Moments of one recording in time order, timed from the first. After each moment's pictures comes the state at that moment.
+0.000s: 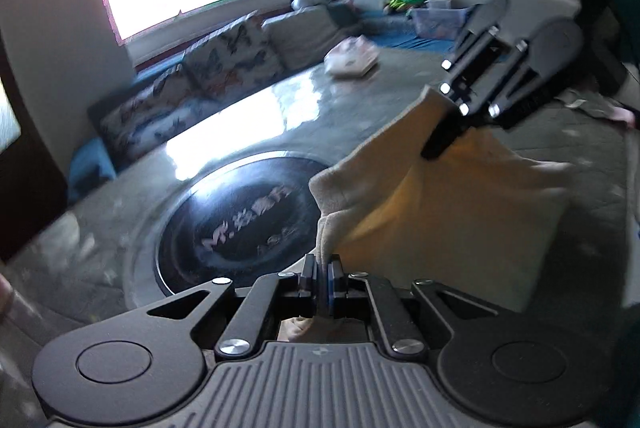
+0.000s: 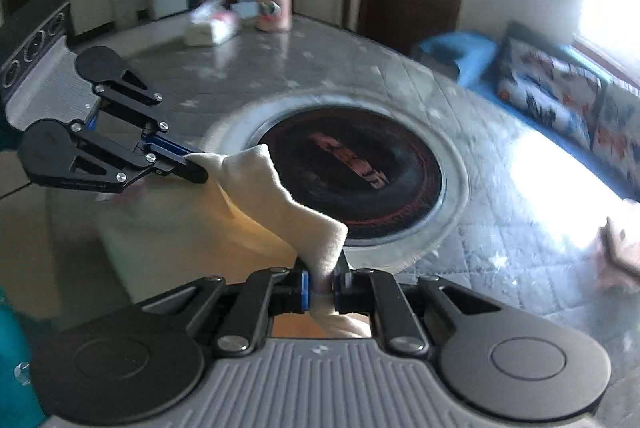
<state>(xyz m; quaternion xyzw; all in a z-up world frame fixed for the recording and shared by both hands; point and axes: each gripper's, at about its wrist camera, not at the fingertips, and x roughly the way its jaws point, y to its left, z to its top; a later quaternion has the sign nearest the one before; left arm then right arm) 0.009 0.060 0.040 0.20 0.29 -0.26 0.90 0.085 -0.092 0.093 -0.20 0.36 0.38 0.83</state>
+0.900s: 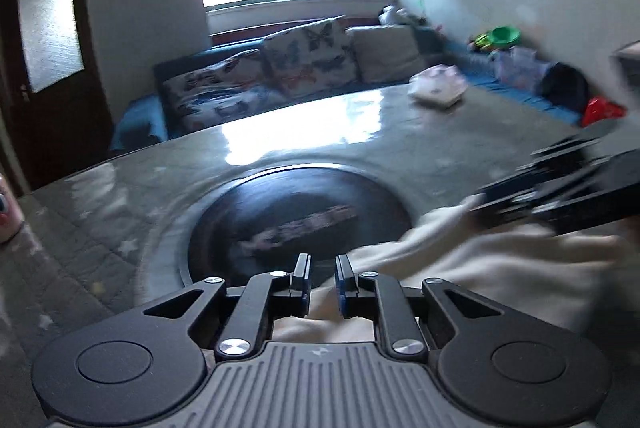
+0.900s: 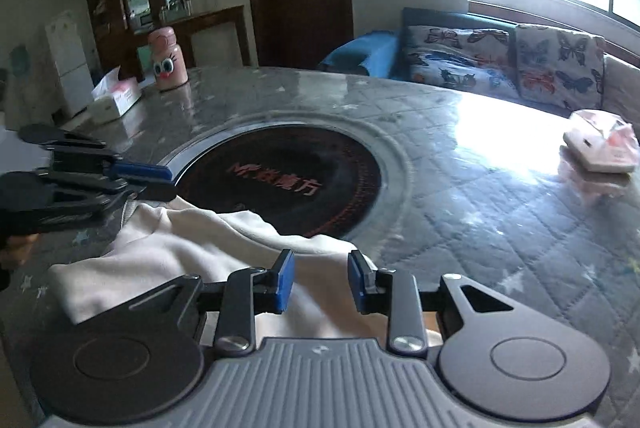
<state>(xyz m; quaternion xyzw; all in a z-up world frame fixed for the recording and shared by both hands) 0.021 0.057 0.048 0.09 0.29 -0.19 0.94 0.100 -0.108 0.053 -0.06 0.34 0.27 0.90</state>
